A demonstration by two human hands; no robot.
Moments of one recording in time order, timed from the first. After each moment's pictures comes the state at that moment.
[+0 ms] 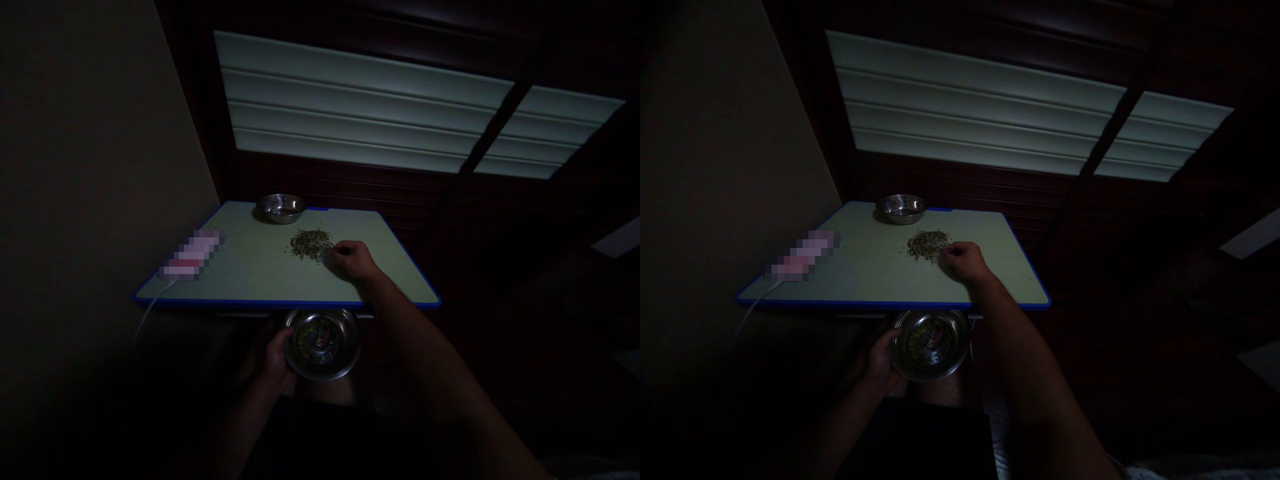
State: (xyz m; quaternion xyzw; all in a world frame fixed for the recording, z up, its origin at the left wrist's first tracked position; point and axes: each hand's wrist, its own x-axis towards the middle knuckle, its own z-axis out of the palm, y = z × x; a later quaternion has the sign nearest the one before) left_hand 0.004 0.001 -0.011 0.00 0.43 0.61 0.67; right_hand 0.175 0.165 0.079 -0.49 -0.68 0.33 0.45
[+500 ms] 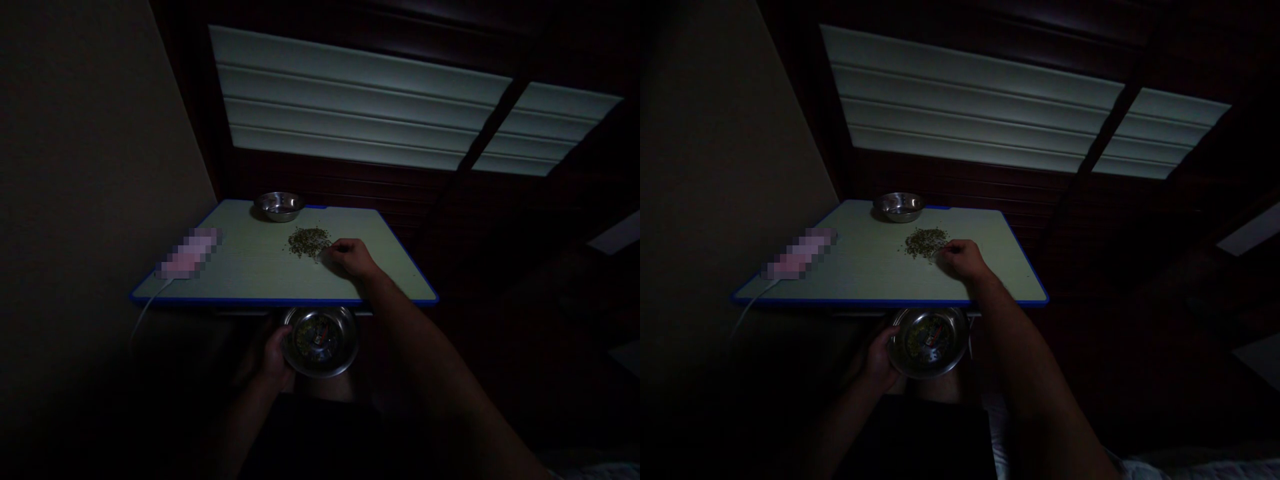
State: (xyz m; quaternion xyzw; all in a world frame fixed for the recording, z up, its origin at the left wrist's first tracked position) left_hand 0.002 0.001 -0.011 -0.01 0.43 0.58 0.69; right_hand 0.171 0.160 0.085 -0.49 -0.65 0.37 0.45
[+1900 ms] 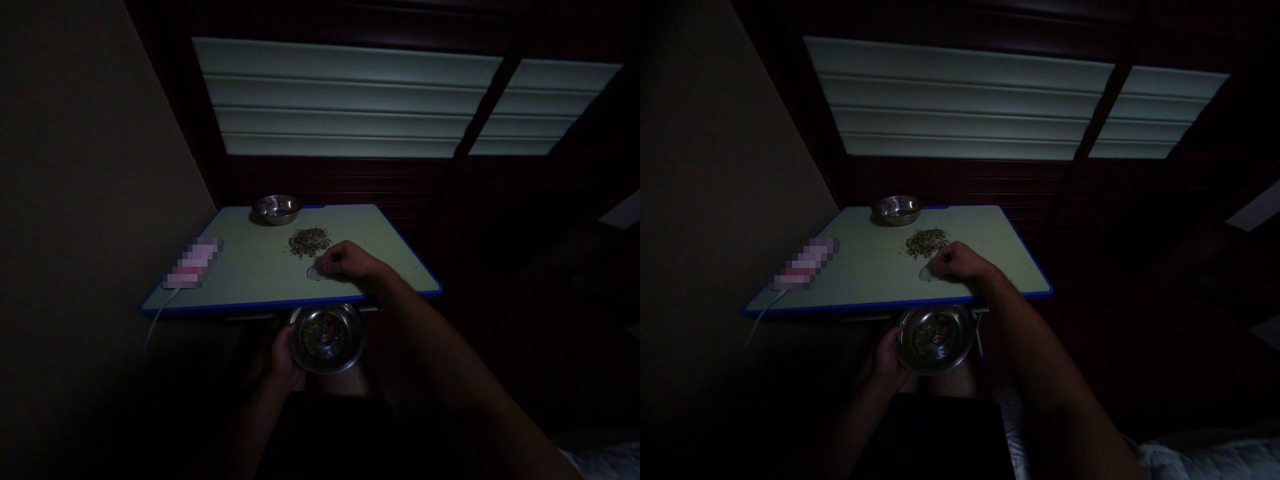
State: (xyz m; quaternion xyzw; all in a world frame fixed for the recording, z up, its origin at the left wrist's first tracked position) left_hand 0.000 0.003 -0.013 0.02 0.43 0.61 0.67; right_hand 0.172 0.143 0.104 -0.43 -0.71 0.49 0.28
